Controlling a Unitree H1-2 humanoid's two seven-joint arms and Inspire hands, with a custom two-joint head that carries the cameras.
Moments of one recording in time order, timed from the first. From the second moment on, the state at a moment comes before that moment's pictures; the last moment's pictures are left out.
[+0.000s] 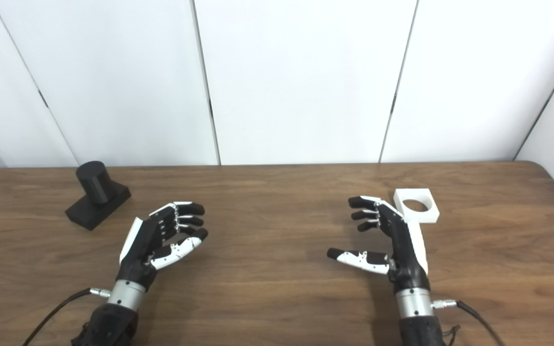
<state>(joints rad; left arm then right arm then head) -0.19 0.10 -0.03 0.18 0.07 -0.21 -0.08 -0.08 -0.11 -0.04 0.04 -0.26 -0.25 -0.15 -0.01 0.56</state>
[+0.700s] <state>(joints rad) -0.21 0.03 -0.07 0.23 0.09 -0.26 -0.06 -0.05 -0.17 -0.06 0.02 -0.17 -0.24 -0.09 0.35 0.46</state>
